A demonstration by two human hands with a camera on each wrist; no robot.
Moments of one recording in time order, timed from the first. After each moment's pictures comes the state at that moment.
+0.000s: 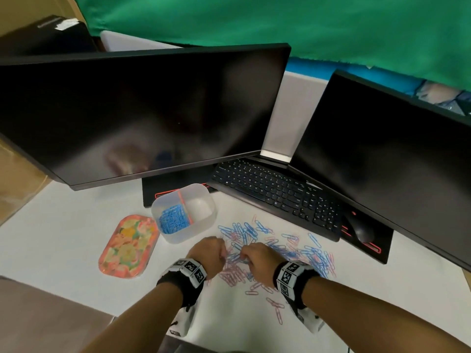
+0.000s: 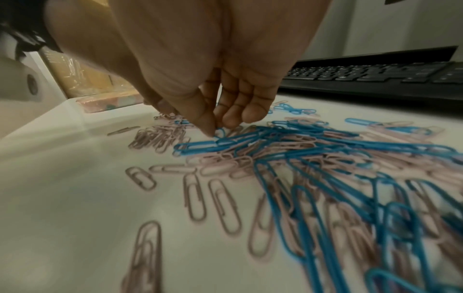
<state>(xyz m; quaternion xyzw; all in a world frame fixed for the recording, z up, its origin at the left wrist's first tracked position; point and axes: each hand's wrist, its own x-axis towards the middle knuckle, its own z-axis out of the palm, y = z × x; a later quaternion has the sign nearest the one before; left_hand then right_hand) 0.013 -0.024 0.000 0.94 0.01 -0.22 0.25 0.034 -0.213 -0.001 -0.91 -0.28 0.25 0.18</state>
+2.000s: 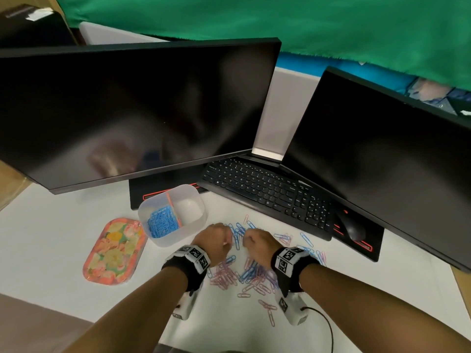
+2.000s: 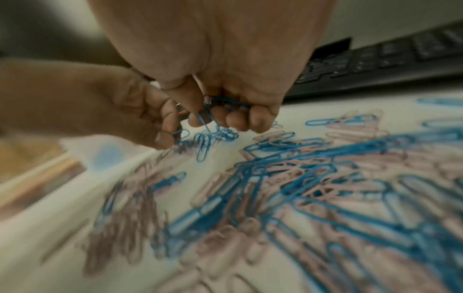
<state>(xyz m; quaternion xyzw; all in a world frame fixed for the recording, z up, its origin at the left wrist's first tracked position) 0.049 -0.042 -0.002 0.94 -0.07 -0.19 0.26 0.069 -0.218 0.006 -0.91 -0.13 0.28 0.28</state>
